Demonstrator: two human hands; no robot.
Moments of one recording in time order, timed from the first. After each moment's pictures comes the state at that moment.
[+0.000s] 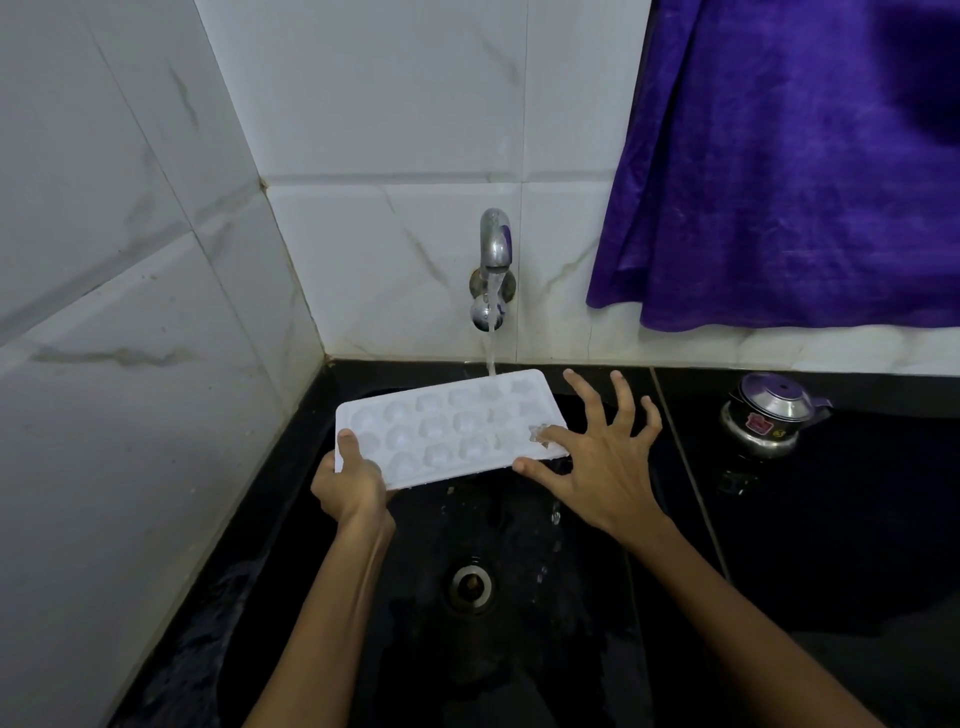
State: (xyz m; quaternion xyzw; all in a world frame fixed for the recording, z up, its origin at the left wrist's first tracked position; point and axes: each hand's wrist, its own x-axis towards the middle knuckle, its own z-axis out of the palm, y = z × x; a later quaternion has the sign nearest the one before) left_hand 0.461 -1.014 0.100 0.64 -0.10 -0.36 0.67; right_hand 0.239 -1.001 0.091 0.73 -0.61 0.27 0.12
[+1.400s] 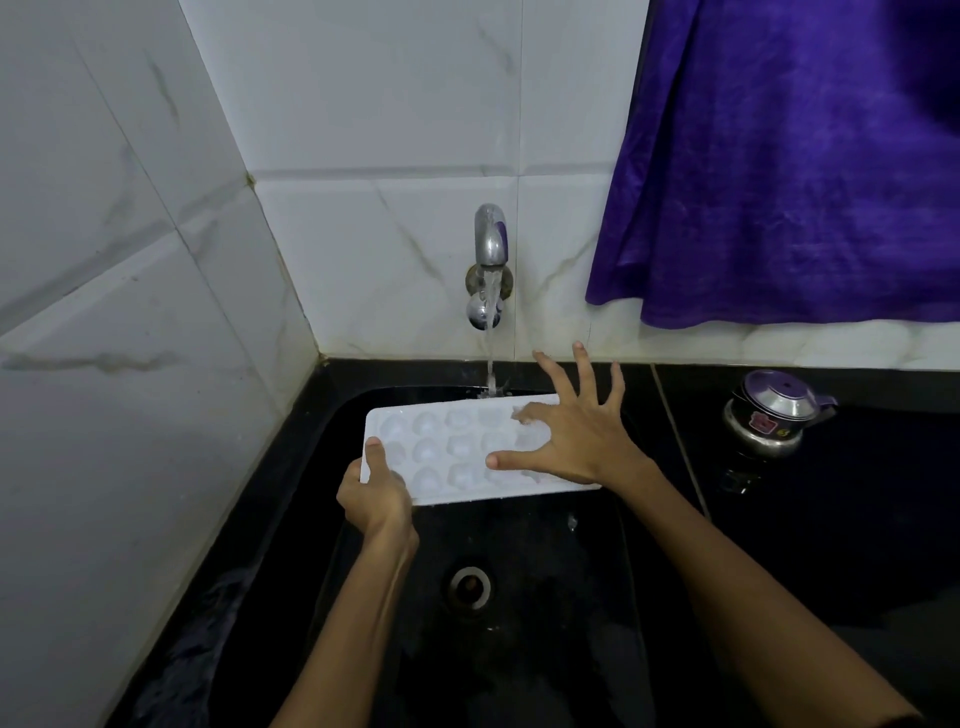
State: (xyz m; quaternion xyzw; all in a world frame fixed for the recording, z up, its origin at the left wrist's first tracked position) left_hand 0.435 -1.014 0.083 0.65 -0.13 -0.38 0.64; right_hand 0.247 -1.042 0.115 0.78 -0.61 0.12 -0.01
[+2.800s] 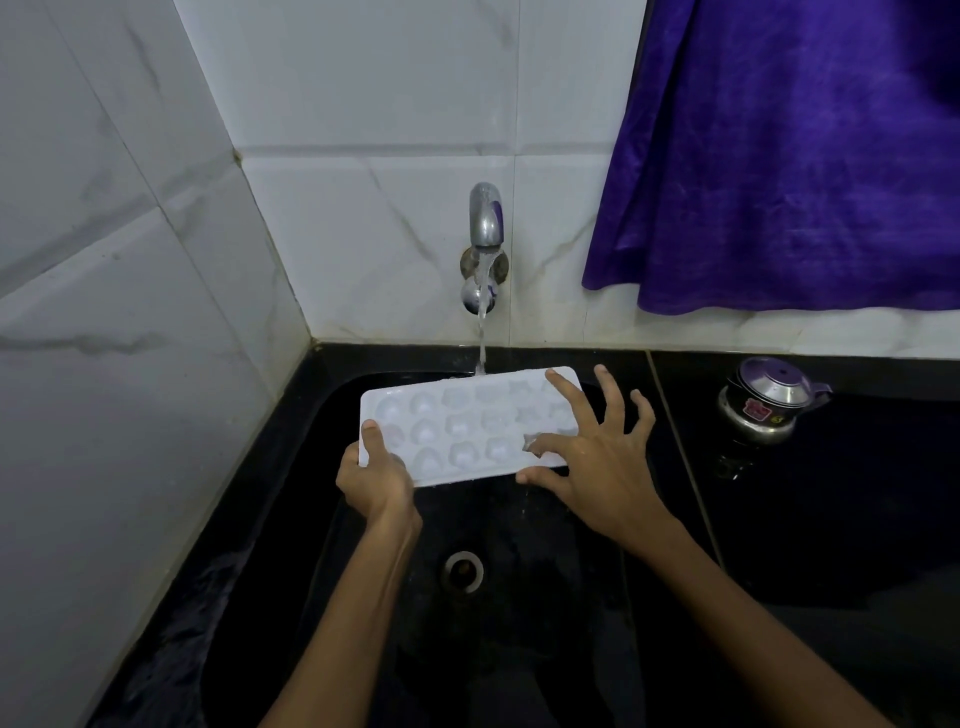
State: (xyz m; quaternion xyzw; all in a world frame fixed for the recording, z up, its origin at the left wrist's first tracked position) left_hand 0.427 -1.015 0.084 0.64 -0.13 -0.37 0.66; right_hand 0.236 -0.987 0.102 0.77 -0.60 0.19 0.07
